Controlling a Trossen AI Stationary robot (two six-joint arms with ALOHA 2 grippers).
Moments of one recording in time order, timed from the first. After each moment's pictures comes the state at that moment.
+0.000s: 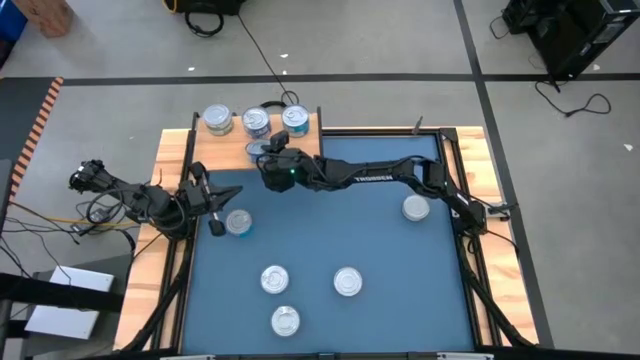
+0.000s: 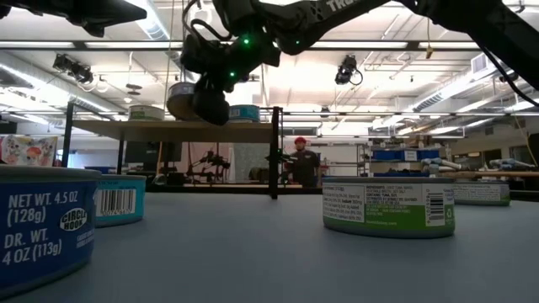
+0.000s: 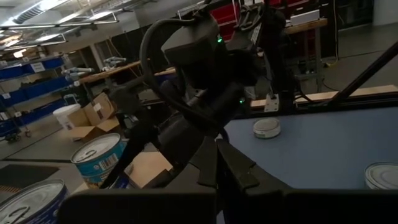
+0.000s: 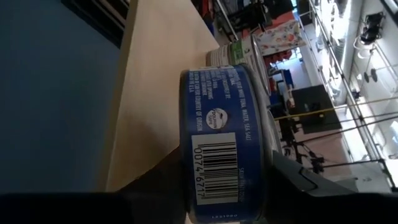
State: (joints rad) left arm -0.45 0.38 0.43 -0.03 -0.82 0.23; right arm -0.15 2.27 1.90 0.06 0.50 -0.99
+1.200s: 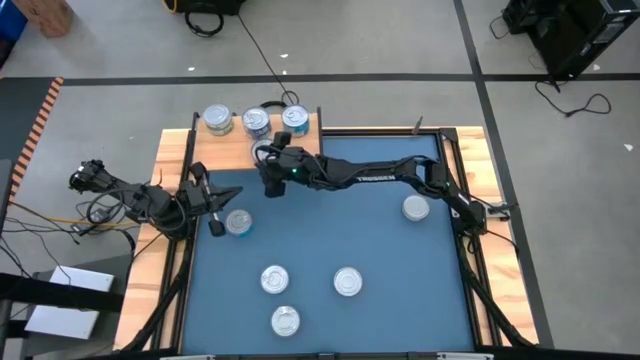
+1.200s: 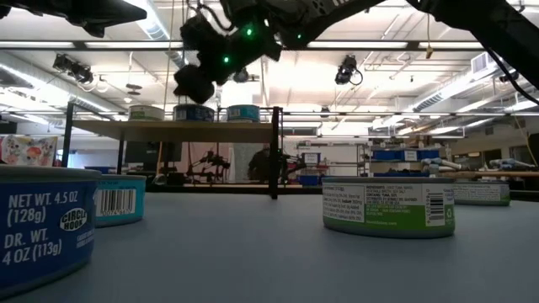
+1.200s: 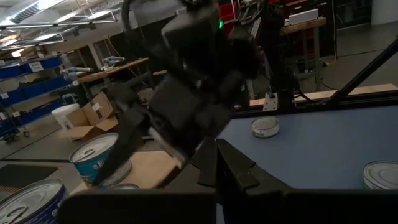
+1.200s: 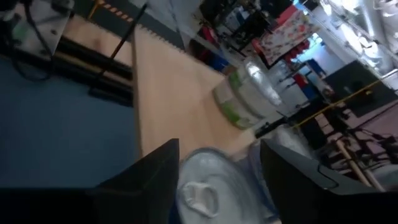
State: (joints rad) left arm -0.45 0.38 0.43 -0.03 -0.82 0.23; right arm -0.14 2.25 1.90 0.09 0.37 -0.62
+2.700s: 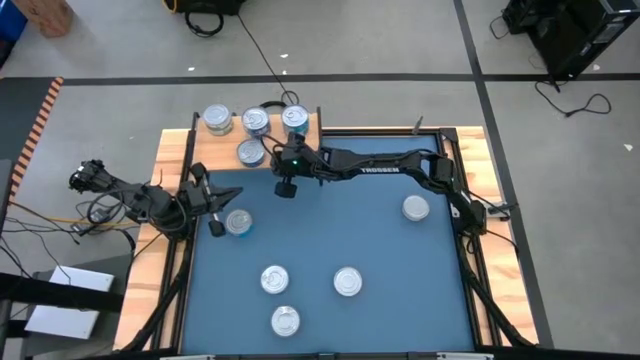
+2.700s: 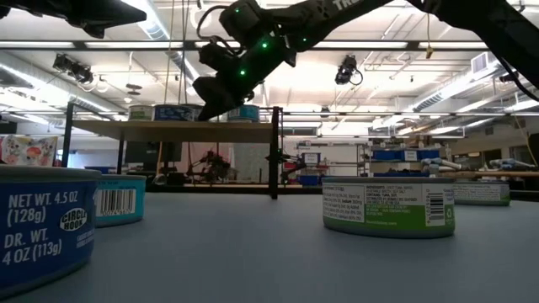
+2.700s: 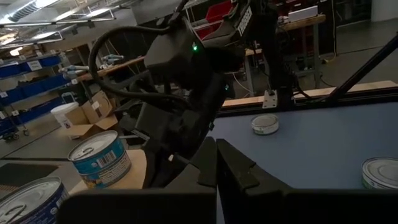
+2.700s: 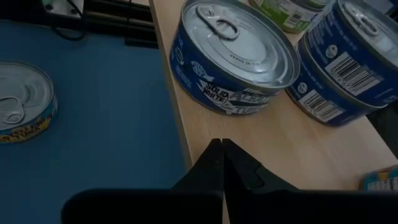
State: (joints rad) left arm -0.45 0.38 0.43 -0.05 -0.82 0.22; right arm -0.20 2.22 1.86 -0.21 0.24 -0.26
